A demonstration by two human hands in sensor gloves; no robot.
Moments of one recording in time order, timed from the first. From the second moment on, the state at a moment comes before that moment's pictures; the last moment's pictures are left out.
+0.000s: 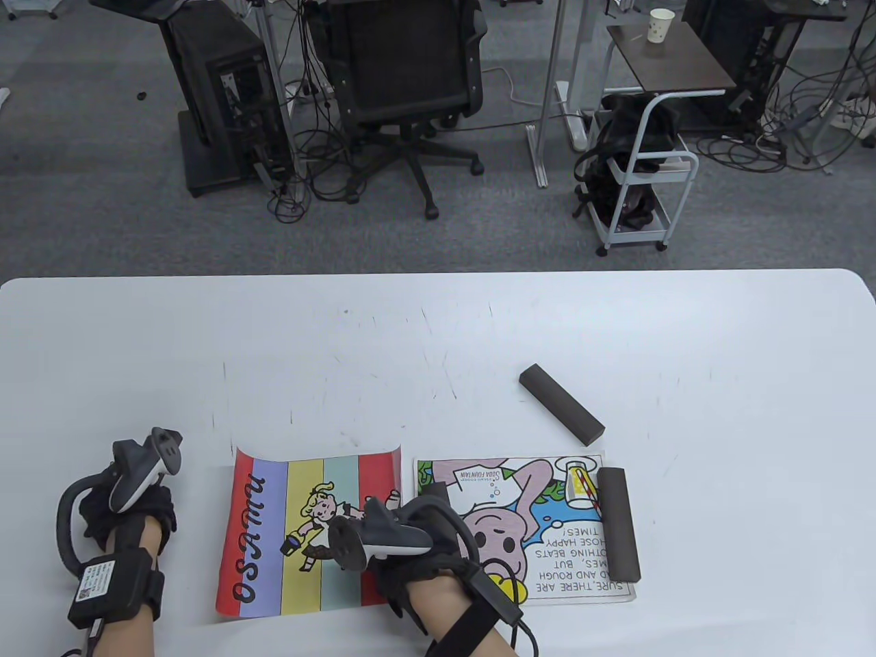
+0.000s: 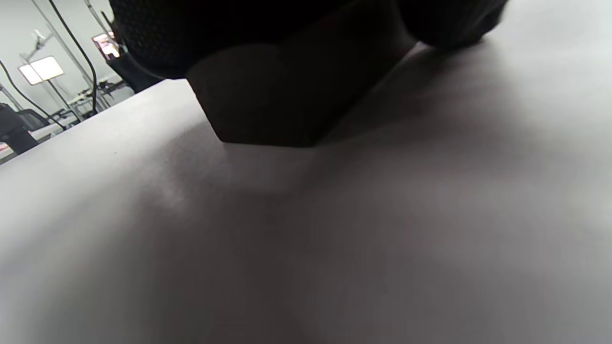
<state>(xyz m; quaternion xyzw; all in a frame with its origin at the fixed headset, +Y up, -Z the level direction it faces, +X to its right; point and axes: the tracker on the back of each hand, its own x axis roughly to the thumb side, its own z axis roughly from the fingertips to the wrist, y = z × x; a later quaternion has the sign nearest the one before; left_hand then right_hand) -0.422 -0.777 -0.354 -0.18 0.28 -0.11 0.94 -0.079 -0.767 -0.286 -0.31 -0.20 -0.93 0.08</state>
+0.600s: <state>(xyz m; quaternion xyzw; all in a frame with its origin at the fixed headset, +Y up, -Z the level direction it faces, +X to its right) -0.366 -0.682 -0.294 0.00 0.21 0.06 0.98 -0.084 -0.767 -0.281 -0.30 -0.20 -0.92 0.11</state>
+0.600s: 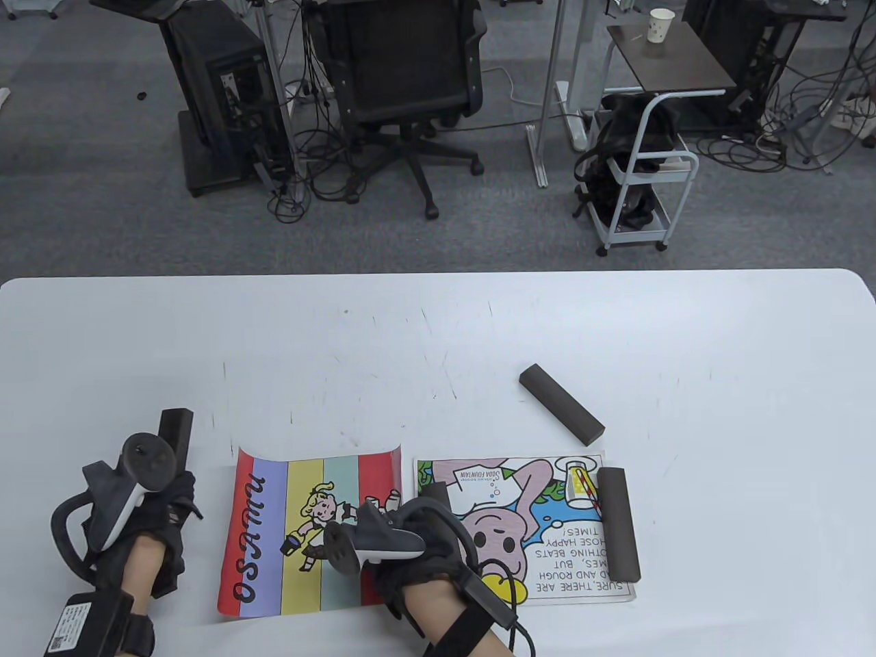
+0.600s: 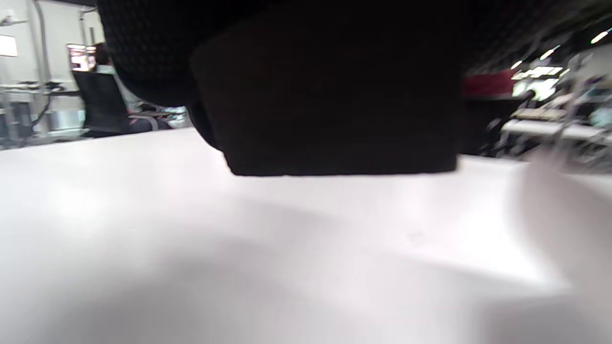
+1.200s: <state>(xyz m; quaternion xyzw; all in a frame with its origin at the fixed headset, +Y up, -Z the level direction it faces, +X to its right) -0.303 -0.723 -0.265 -0.15 0.20 -0.03 0.97 -0.082 -0.769 -0.281 -0.31 -0.21 -0.92 0.10</state>
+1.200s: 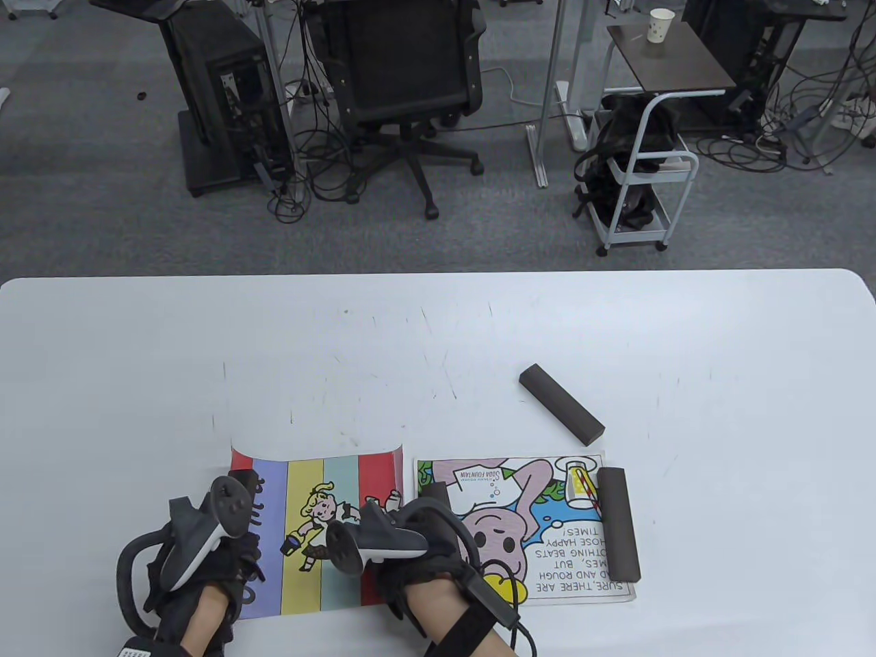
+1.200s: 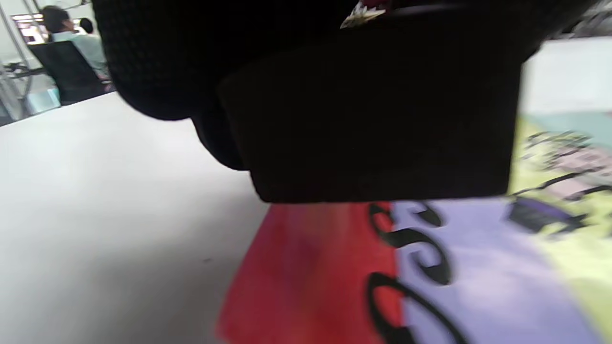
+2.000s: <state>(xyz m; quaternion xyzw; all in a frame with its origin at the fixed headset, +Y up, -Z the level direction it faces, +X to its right) -0.309 -0.758 -0.278 -0.18 0.23 -0.10 0.95 -0.081 -0.770 -0.281 -0.30 -0.21 -0.92 0.10</state>
